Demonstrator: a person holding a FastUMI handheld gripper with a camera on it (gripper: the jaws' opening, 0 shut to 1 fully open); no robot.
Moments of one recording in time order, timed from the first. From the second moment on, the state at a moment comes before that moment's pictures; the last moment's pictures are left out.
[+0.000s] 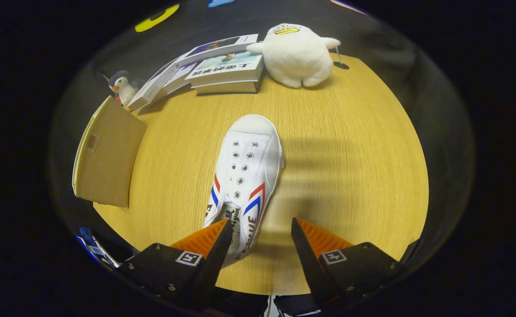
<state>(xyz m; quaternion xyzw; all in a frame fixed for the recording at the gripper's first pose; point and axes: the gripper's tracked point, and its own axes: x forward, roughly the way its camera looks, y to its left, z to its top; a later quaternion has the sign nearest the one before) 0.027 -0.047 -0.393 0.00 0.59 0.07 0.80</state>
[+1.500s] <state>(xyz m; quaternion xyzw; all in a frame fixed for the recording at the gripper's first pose) 0.032 0.015 -0.300 0.10 0.58 0.12 0.80</state>
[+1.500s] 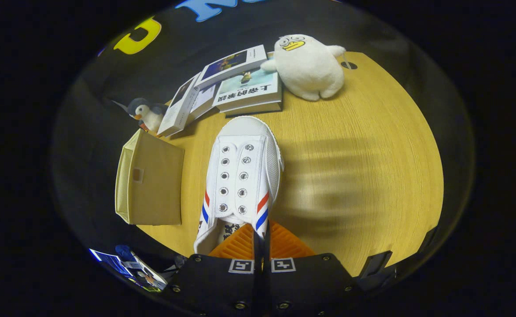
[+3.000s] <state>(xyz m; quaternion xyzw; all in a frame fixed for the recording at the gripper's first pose) 0.048 0.279 -0.194 0.02 0.55 0.32 0.77</state>
